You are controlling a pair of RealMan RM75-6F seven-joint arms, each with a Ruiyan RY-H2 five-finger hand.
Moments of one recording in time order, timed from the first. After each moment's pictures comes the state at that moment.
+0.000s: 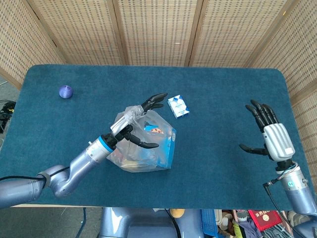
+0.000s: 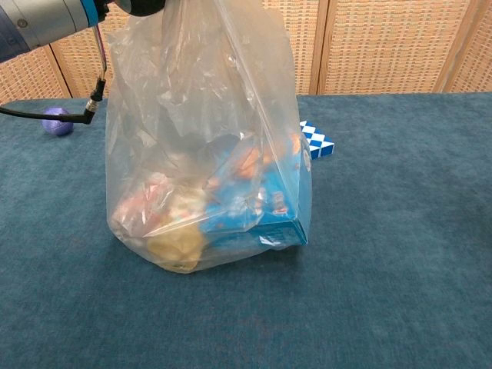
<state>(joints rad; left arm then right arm) -0.96 -1.38 -0.28 -1.62 1.49 1.07 -1.07 0.41 -1.07 0.12 -1.61 -1.49 1.39 0.30</state>
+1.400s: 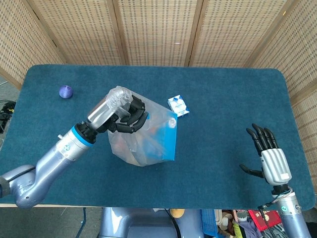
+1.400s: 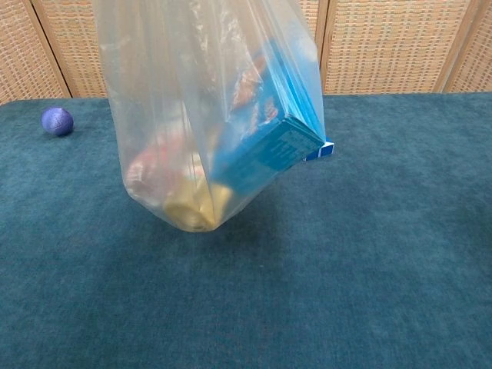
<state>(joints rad) -0.93 -0.94 -0.51 -2.01 1.28 0.95 -0.63 0.24 -1.19 0.07 -1.63 -1.56 1.51 0.11</state>
